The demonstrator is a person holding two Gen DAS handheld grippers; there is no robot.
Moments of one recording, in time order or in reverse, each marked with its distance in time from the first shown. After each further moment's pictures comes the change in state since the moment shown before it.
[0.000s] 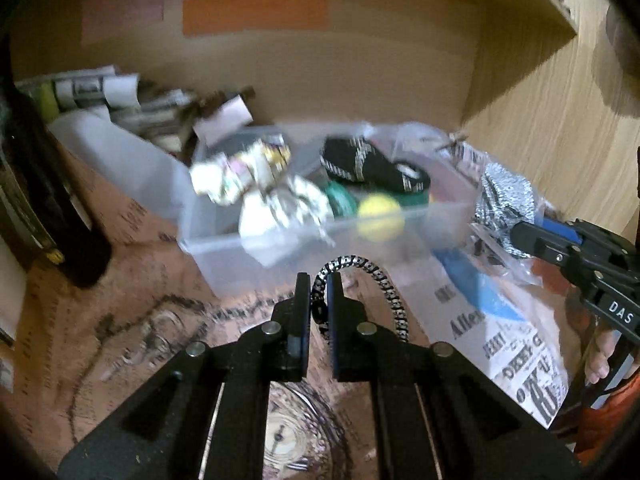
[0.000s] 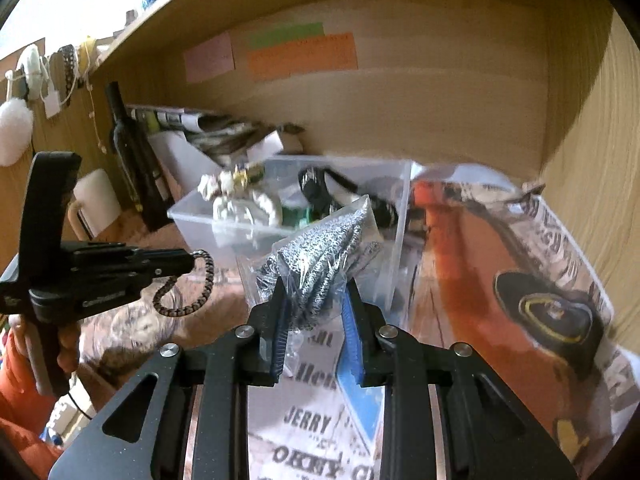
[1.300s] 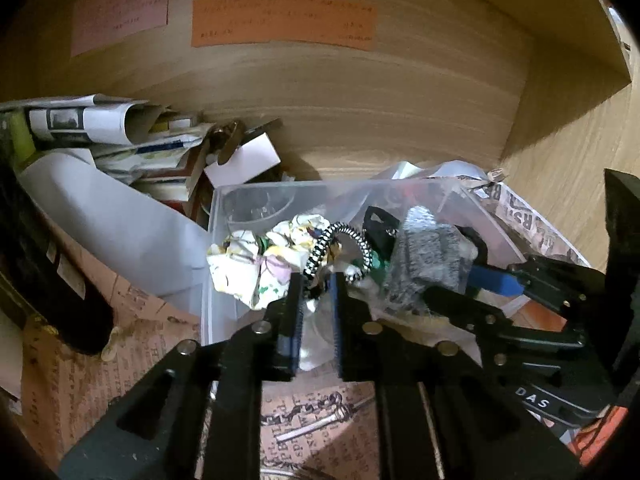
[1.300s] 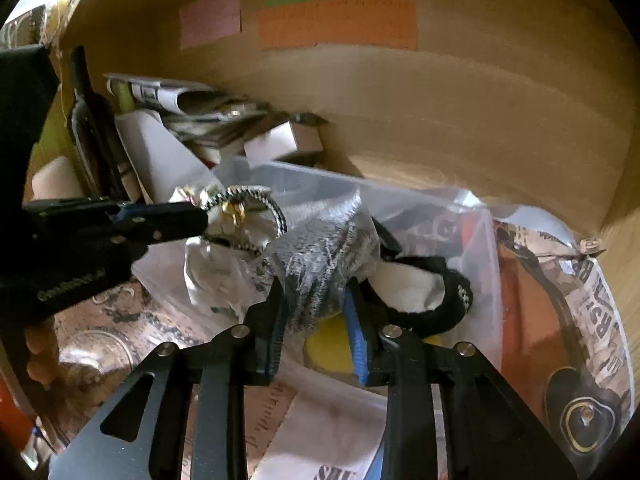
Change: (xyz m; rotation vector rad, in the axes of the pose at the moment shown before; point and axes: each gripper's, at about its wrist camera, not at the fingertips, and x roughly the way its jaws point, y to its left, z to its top) left arm 0.052 0.024 0.052 -0.052 -0.019 0.035; right arm 0.112 0.018 0.046 -0.108 0.129 0.009
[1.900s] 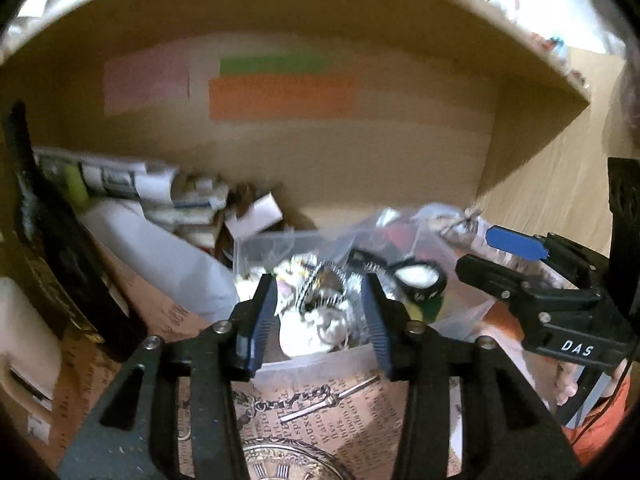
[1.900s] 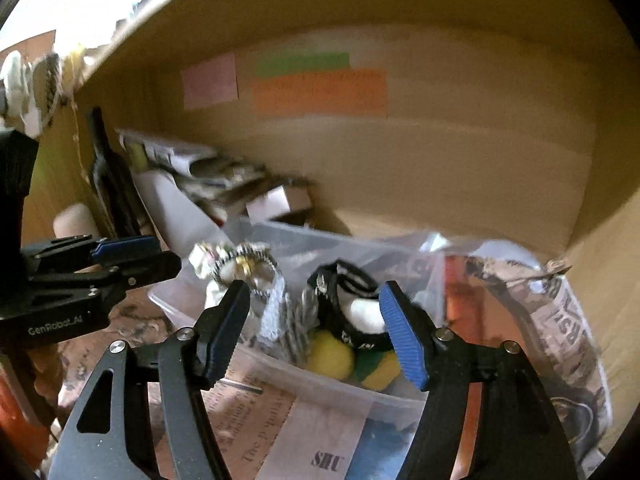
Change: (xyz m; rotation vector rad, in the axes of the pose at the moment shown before) left arm -0.083 -0.017 -0.002 0.033 -0.205 0.019; right arm -0.079 -0.005 0.014 0.040 -0.210 -0.020
